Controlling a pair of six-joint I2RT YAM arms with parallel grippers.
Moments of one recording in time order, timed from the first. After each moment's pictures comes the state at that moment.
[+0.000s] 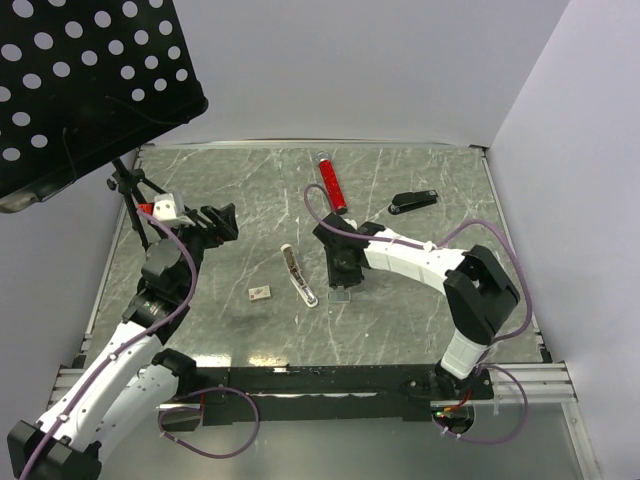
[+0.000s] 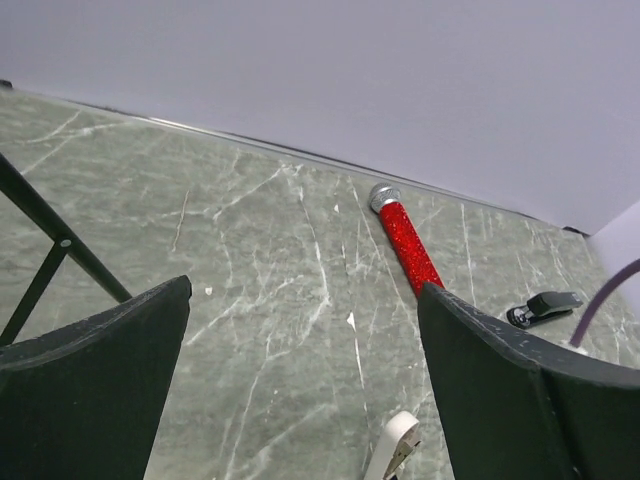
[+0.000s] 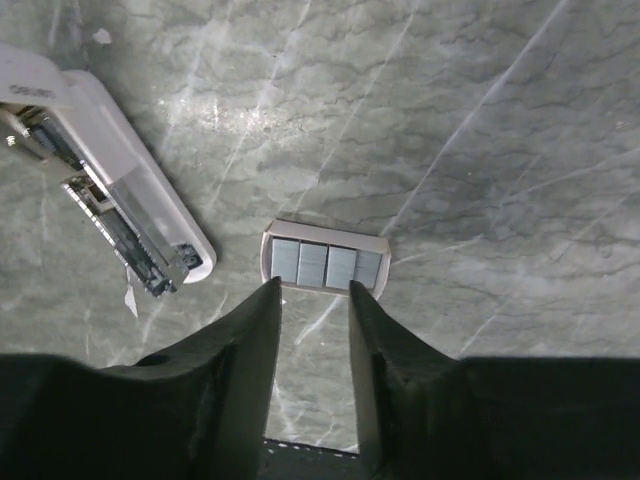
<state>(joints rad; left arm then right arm) -0.42 0.69 0.58 0.17 -0.36 -0.36 0.79 1.69 1.18 -0.74 0.12 0.68</state>
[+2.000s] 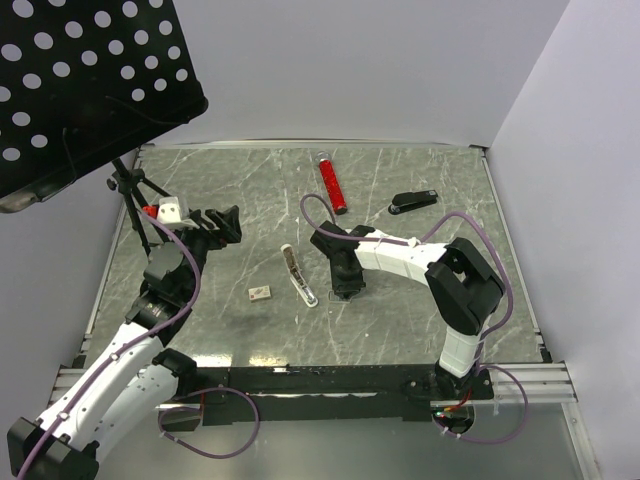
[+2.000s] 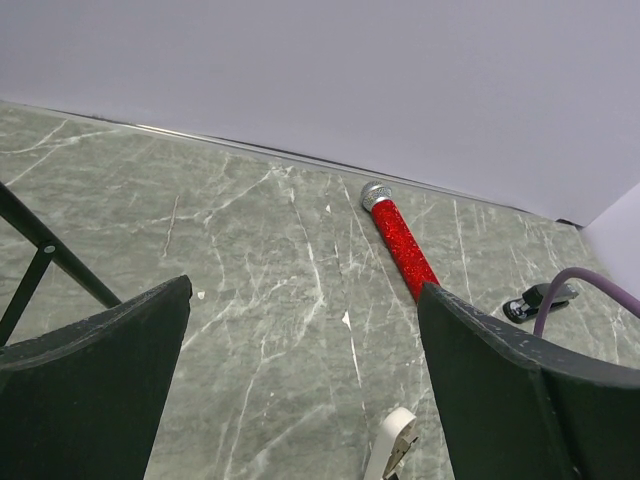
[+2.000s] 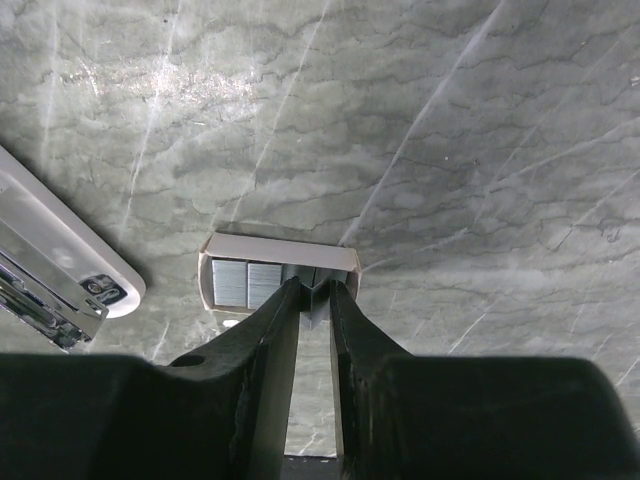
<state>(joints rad) -0.45 0.69 0.55 0.23 -0.36 -0.33 0.80 1.79 1.17 -0.78 0.15 0.72</state>
